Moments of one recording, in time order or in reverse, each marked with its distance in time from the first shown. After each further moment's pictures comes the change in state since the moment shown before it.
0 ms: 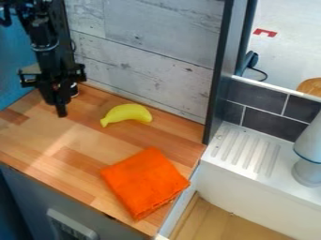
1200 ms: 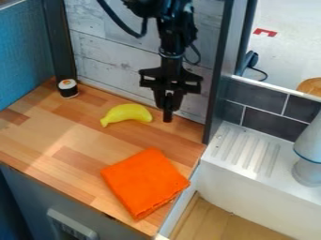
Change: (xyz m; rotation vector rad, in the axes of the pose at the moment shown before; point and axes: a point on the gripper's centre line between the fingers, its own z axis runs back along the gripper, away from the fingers) arm -0.047 -0.181 -0.005 -0.023 0.006 -0.392
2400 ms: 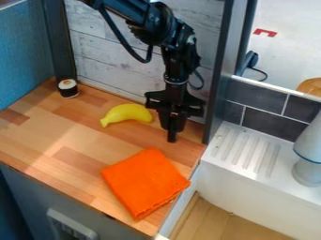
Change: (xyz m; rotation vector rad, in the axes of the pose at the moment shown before) arm -0.010 -0.008 -0.038 -0.014 0.014 -0.040
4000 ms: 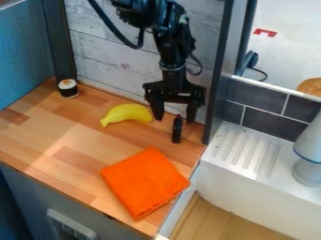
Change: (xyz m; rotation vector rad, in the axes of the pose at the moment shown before) arm -0.004 -0.001 0.029 -0.099 0.010 0.009
